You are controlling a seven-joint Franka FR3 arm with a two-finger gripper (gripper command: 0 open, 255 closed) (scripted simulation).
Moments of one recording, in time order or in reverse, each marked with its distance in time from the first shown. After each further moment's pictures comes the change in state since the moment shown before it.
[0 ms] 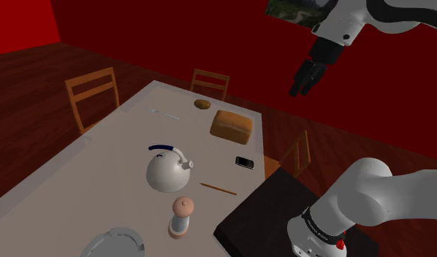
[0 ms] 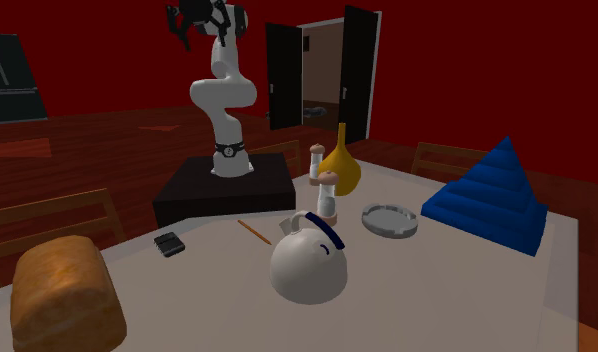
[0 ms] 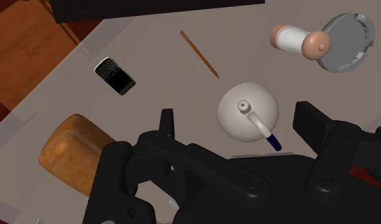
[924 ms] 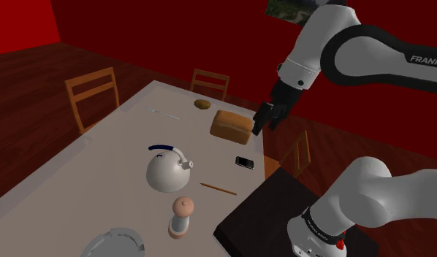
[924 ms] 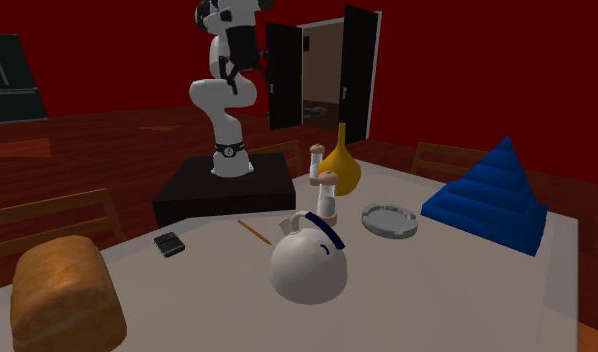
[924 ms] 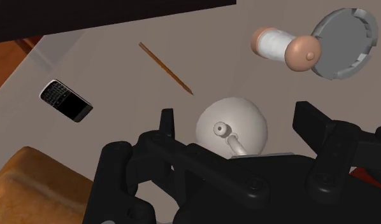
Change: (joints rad) arm 0.061 -0.014 0.232 -0.292 0.164 0.300 0.223
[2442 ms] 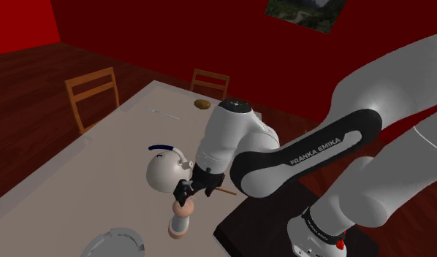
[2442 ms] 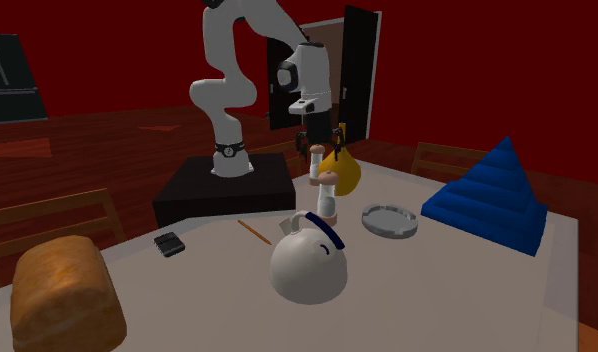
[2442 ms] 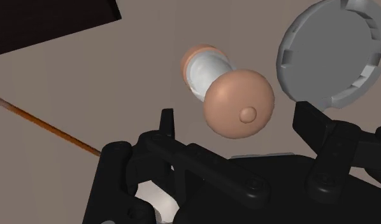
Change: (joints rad) arm -0.002 0.698 0.547 -0.006 0.024 0.762 0.539
